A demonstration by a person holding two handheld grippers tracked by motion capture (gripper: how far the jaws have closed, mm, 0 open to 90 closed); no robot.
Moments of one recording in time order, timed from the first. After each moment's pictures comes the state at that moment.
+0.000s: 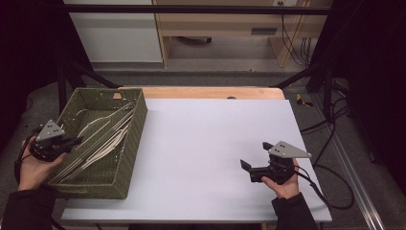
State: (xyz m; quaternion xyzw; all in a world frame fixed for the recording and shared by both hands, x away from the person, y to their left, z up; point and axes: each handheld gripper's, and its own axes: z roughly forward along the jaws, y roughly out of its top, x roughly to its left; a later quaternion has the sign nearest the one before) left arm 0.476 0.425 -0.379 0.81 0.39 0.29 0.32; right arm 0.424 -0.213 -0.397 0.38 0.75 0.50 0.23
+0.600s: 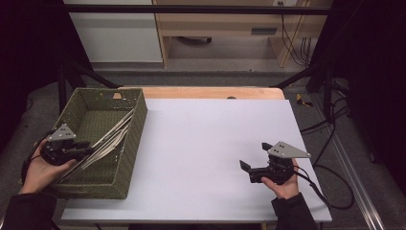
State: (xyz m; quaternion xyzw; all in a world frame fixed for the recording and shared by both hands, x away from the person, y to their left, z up) left arm 0.475 0.401 -0.380 0.85 0.38 0.21 0.31; right arm 0.423 -0.211 -0.397 0.38 0.75 0.50 0.23
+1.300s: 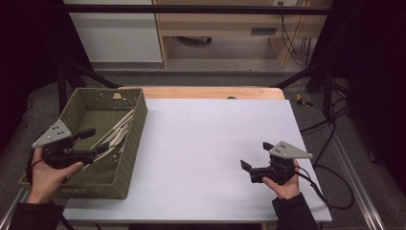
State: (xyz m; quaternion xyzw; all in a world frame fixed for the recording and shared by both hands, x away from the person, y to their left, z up) left arm 0.435 0.346 -0.332 0.77 0.34 0.24 0.48; right arm 0.422 -0.214 -0.395 0.38 0.74 0.50 0.23
